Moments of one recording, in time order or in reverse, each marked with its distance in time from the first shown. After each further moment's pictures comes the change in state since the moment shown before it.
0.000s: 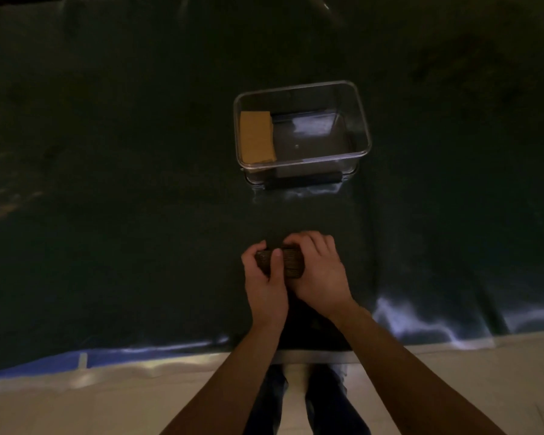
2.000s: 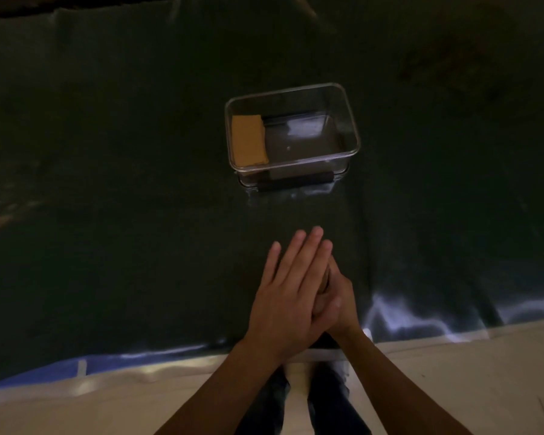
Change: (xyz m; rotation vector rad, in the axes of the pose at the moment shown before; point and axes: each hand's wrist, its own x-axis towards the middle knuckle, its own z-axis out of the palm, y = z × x) left_hand -0.034 0.026 -0.015 0.992 -0.383 1.025; right_hand -0.046 0.010 0.009 0.638 0.120 0.289
